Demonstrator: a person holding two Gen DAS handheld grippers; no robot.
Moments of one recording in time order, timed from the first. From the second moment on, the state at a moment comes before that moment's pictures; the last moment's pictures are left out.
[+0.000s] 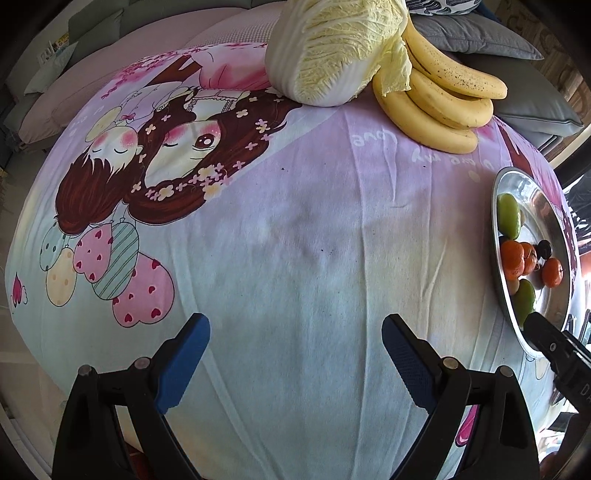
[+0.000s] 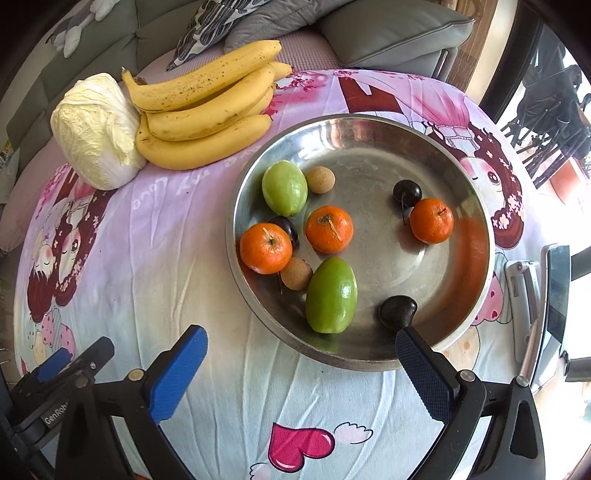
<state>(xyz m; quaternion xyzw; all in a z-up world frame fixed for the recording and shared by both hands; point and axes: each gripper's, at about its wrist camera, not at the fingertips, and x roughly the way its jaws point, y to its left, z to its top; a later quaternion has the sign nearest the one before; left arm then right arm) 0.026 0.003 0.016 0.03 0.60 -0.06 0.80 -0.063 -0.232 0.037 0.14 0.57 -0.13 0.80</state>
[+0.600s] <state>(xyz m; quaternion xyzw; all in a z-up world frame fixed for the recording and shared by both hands) 0.028 -0.005 0.008 0.04 0.62 -0.08 0.78 -0.063 -0.237 0.029 0.13 0.58 -0.14 0.79</state>
